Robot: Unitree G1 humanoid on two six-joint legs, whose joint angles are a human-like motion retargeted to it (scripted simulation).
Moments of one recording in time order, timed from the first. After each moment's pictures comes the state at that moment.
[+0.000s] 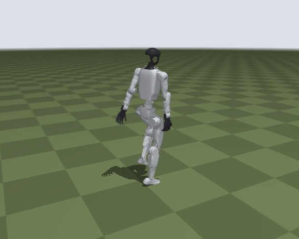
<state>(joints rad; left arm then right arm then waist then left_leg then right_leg) 0.30 0.17 0.12 1.54 0.50 -0.03 0.06 -0.24 -0.12 -0.14 1.70 0.19 -0.02 0.06 0.05 -0.12 0.15 -0.49 0.02 0.28 1.07 0.02 0.20 0.11 -0.16 -0.18 0.06 0.17 0.26</state>
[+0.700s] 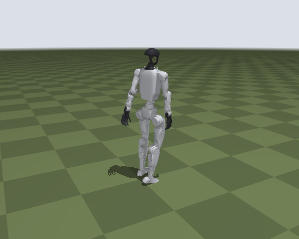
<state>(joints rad) 0.28 0.16 0.22 1.47 0.50 -0.03 -0.06 -0.27 -0.06 -0.08 1.70 -0.08 -0.05 -0.01 0.07 -0.05 0.07 -0.04 -0.06 0.20 0.19 -0.13 -0.01 0.10 -0.04 -0.19 0.06 0.16 0.26</state>
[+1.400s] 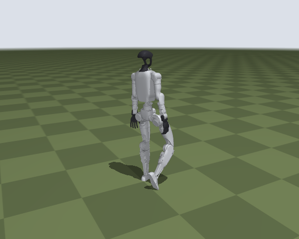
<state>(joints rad) -0.01 0.15 -0.02 1.55 0.50 0.02 -0.01 0.06 -0.16 -0.13 1.42 -0.30 -0.02 0.07 -0.02 -0.10 0.17 0.18 -0.18 0.16 0.09 -0.17 0.12 -0.13 -0.29 -0.11 1.00 0.52 -0.14</state>
